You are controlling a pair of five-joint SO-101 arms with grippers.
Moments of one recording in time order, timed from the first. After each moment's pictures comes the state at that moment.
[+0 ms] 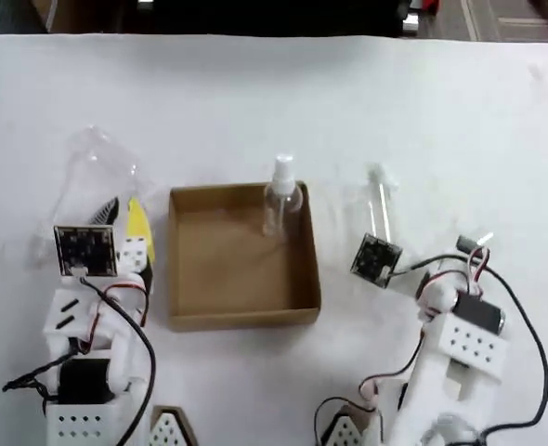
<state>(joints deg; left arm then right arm) -7.1 -97.7 86.7 36.4 -0.7 22.6 -50.8 66.2 51.6 92.9</state>
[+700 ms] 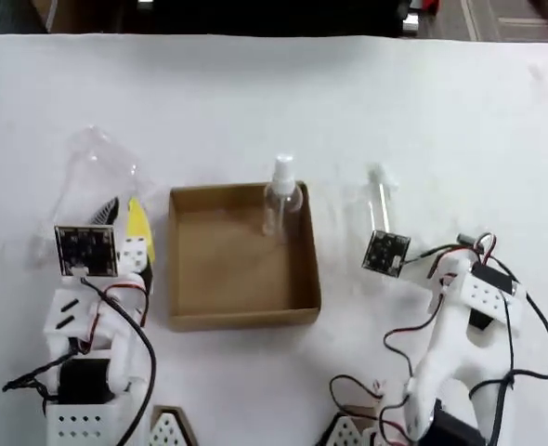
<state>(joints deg) -7.1 -97.7 86.7 36.4 -1.1 24.8 -28.2 57.9 46.5 99.6</state>
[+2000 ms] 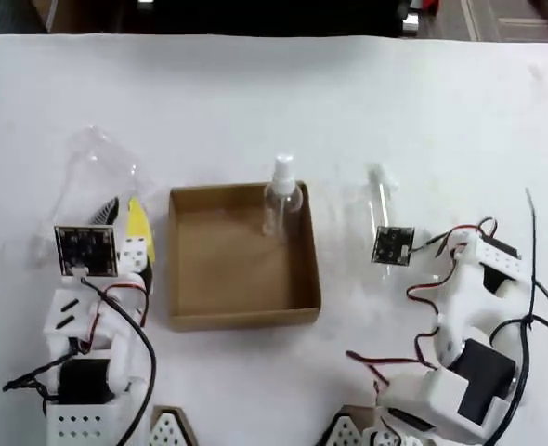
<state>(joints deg) -7.1 -97.7 86.7 36.4 -1.1 25.7 -4.4 45.0 43.0 107.3</state>
